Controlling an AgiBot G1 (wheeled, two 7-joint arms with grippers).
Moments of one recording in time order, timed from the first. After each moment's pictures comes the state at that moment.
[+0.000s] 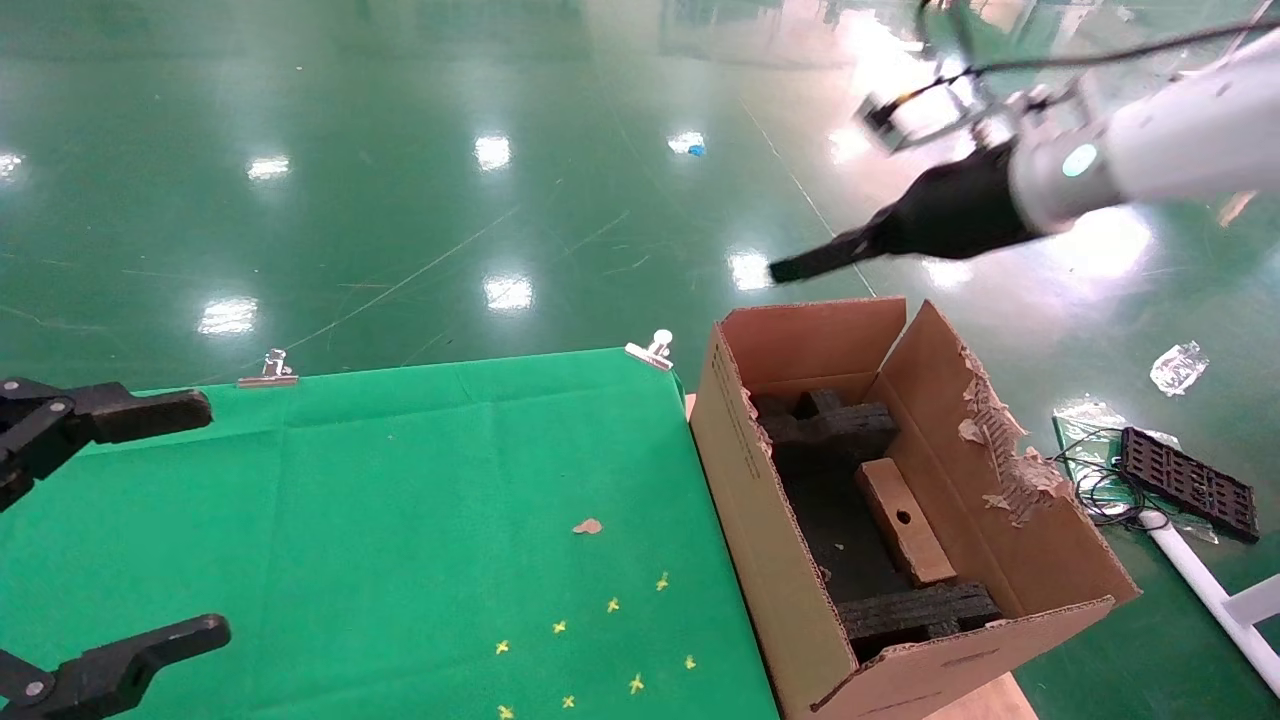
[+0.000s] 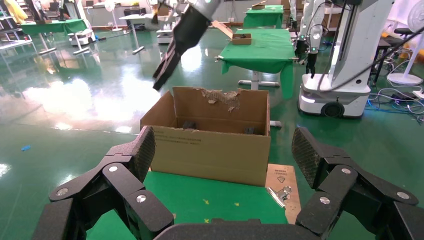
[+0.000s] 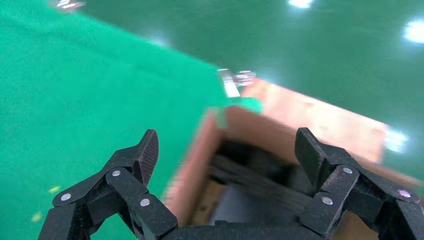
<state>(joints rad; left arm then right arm) -1.08 0.60 0.30 -1.28 0.72 1.49 -0.18 2.05 -0.85 -1.36 0.29 -1.19 -1.25 0.65</state>
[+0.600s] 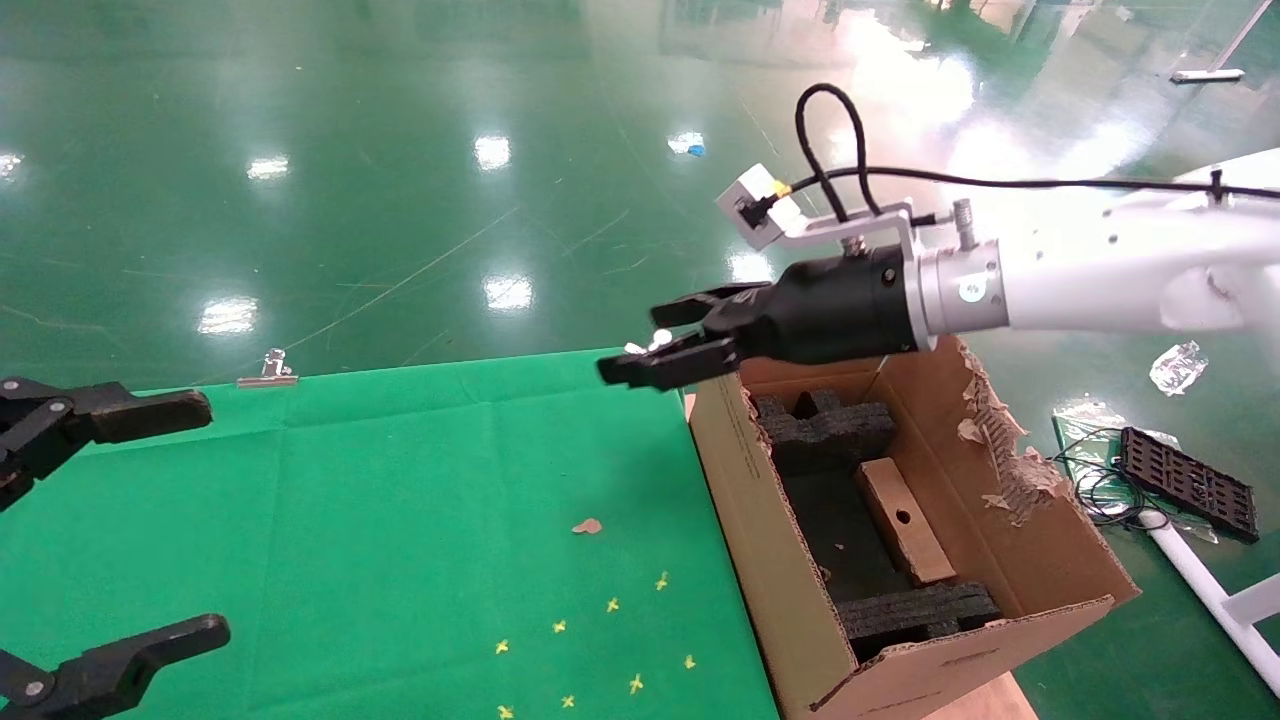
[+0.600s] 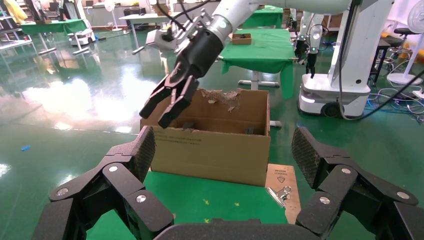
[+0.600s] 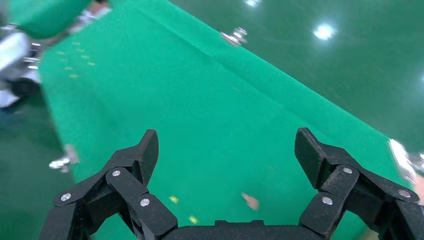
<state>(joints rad) -1.08 0.60 0.30 -1.28 0.72 1.49 -0.18 1.70 -0.77 -0.98 0.65 -1.03 -1.34 0.49</state>
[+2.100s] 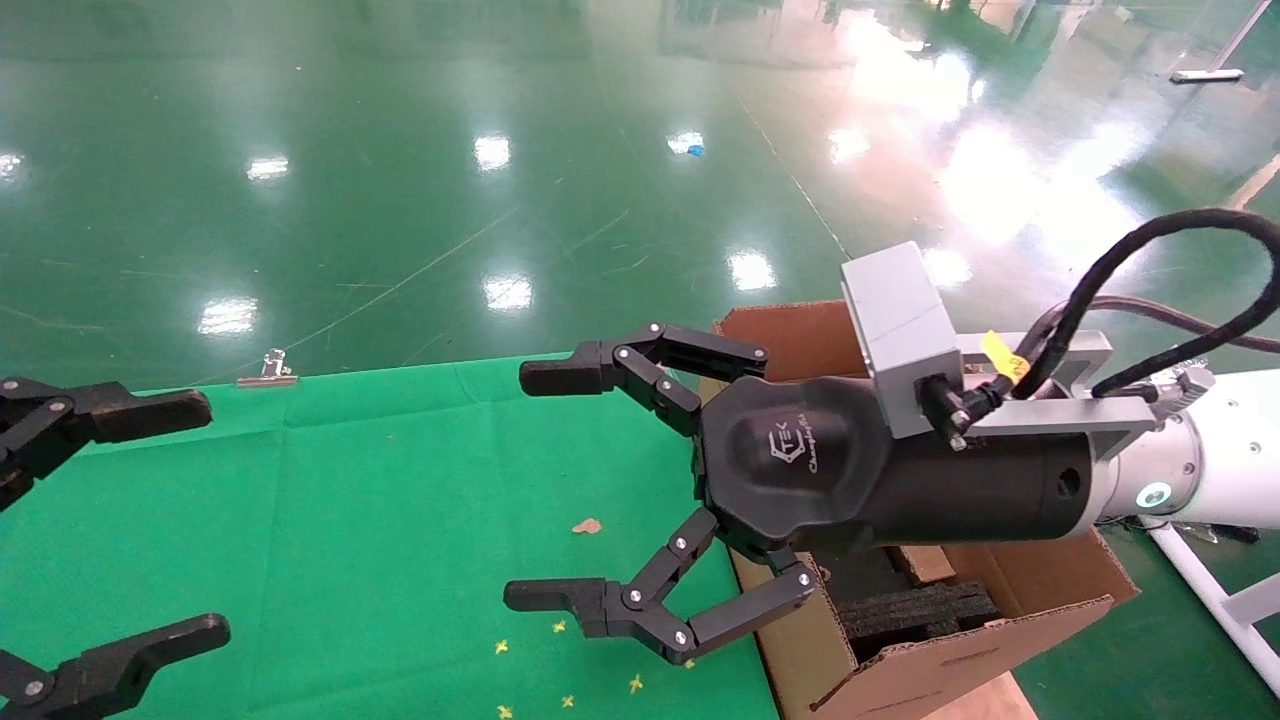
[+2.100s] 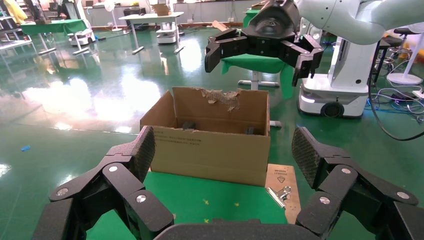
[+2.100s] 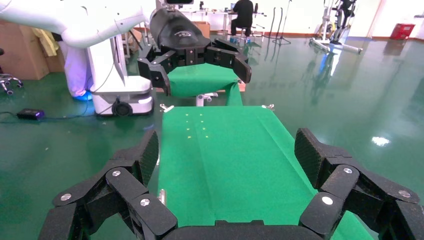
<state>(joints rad) -1.08 0.60 0.30 -1.28 0.72 1.49 -0.18 1.05 -0.61 -0.25 1.31 -0.72 -1.50 0.18</state>
